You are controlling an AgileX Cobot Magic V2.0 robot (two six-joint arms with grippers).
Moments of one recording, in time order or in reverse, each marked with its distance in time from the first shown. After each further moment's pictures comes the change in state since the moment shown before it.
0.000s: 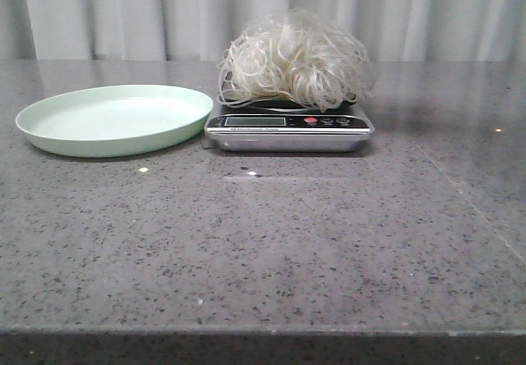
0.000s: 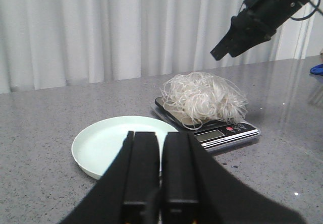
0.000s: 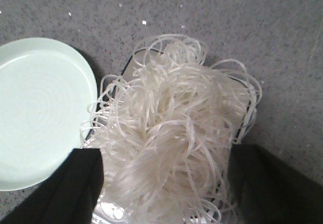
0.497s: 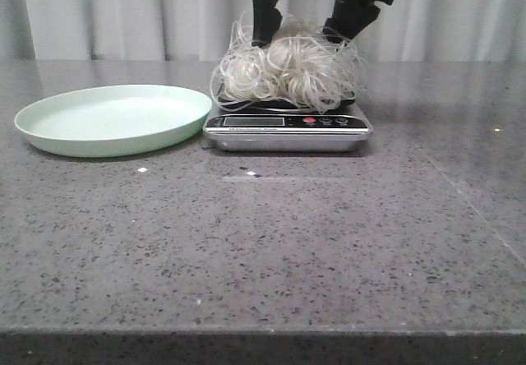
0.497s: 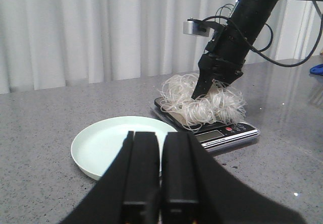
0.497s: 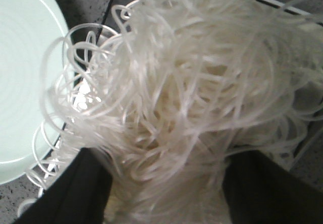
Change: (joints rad) left arm 0.000 0.000 0.000 0.000 0.000 0.000; right arm 0.000 0.329 -0.321 0.102 0.314 0.000
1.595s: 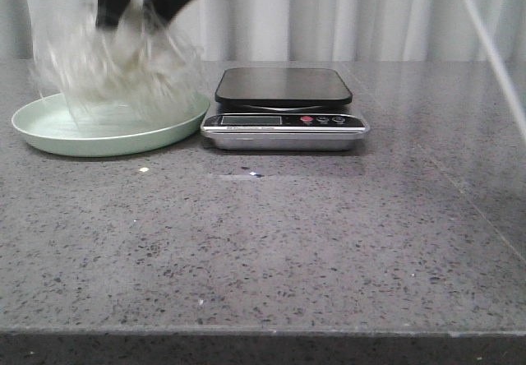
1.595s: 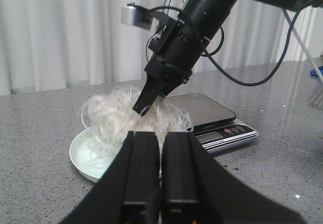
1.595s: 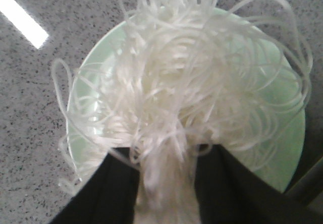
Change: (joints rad) left arm 0.000 0.000 0.000 0.000 -0.007 0.000; right arm 0.250 0.214 -0.428 0.031 0.044 -0.057
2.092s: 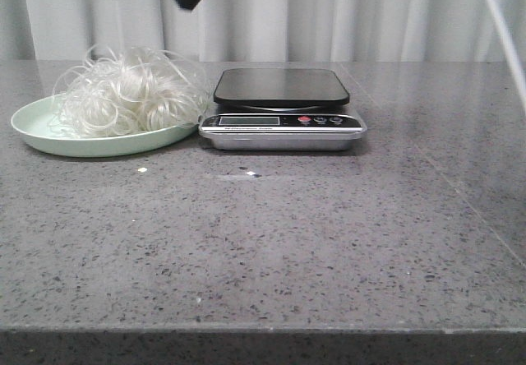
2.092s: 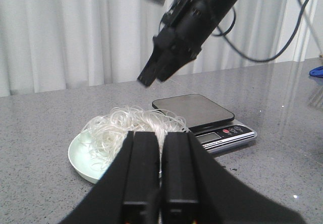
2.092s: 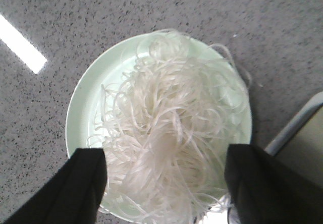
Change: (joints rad) left arm 0.000 0.000 0.000 0.000 -0.001 0.000; right arm -0.057 -0.083 -0.011 -0.004 -0.002 -0.001
